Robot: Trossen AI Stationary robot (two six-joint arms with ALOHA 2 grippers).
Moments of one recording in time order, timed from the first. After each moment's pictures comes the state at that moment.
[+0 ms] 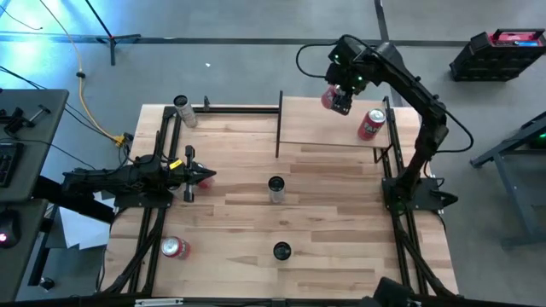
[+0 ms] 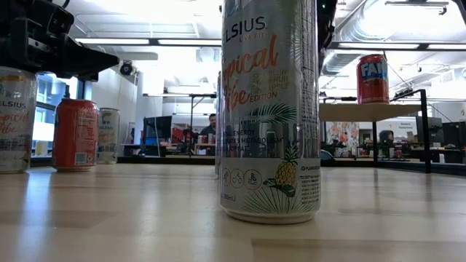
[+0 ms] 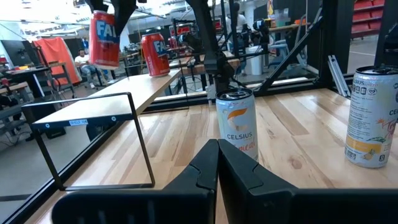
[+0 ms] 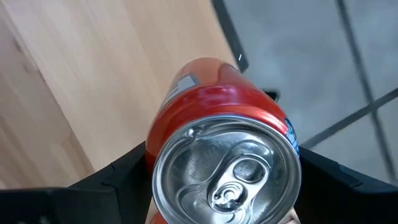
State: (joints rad) left arm 0.04 0.01 0.01 0.01 -0.04 0.17; right arm -0.70 1.74 2.08 -1.57 0.13 -0.31
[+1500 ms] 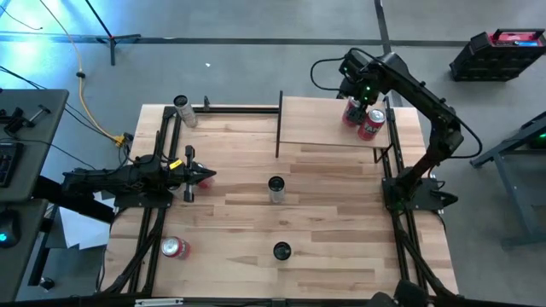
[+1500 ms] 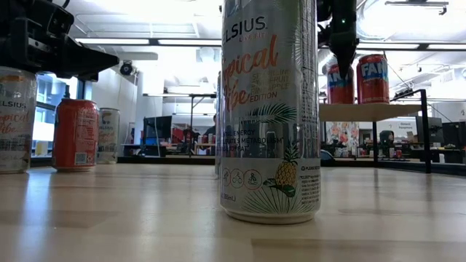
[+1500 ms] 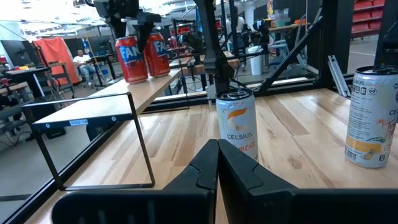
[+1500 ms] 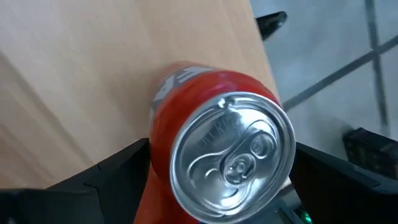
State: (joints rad) left arm 0.04 0.01 0.01 0.01 -0.04 0.17; right arm -0.78 1.61 1.77 -1.57 0.22 -0.33
